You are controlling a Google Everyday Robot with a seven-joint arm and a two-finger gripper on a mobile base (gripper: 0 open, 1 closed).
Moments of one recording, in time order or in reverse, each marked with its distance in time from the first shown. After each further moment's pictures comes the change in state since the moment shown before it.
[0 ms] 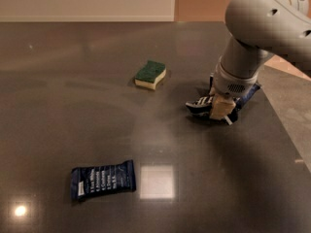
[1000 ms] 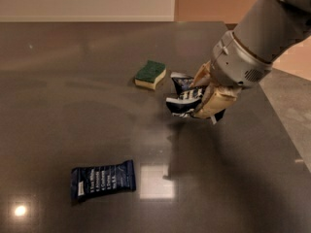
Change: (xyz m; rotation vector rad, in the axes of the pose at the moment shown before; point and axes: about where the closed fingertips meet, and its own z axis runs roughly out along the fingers) arm -0.073 0.078 -0.096 -0.064 -0.357 -0.282
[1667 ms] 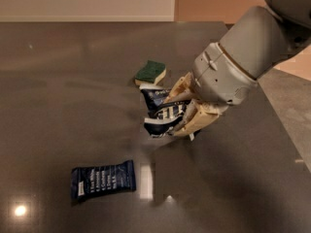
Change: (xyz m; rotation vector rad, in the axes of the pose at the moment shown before) arm -0.057 0.040 0.013 -0.060 -0.171 -0.199
